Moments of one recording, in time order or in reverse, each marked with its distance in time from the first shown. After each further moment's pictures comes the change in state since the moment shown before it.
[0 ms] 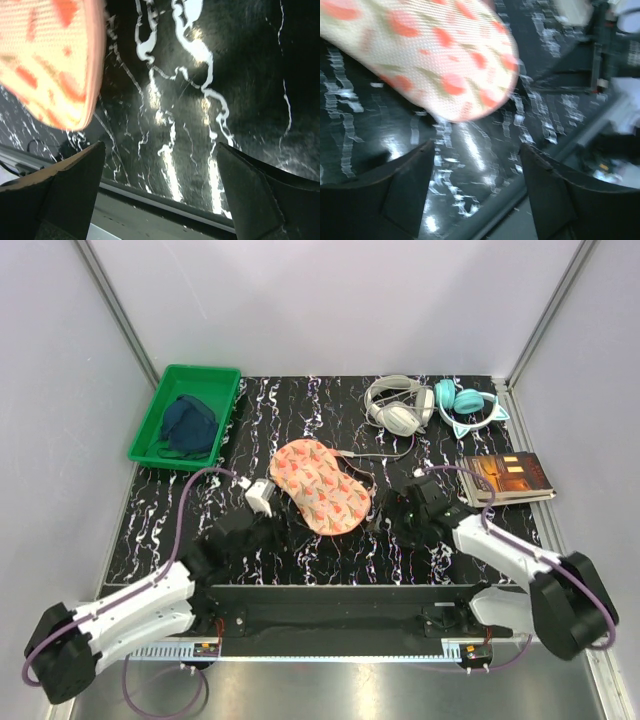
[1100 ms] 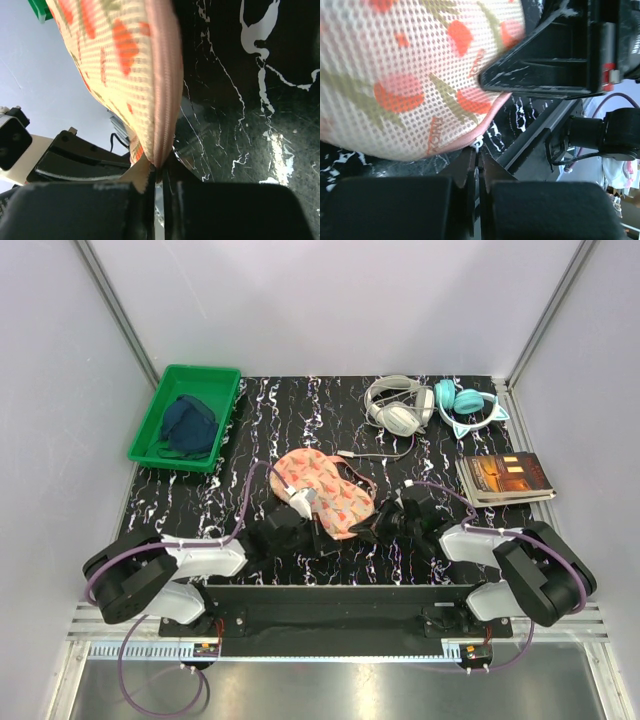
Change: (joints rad) left arm -0.162 0.576 0.055 0.424 0.100 -0.279; right arm 0.035 0.169 -0.198 0.693 -0.270 0.444
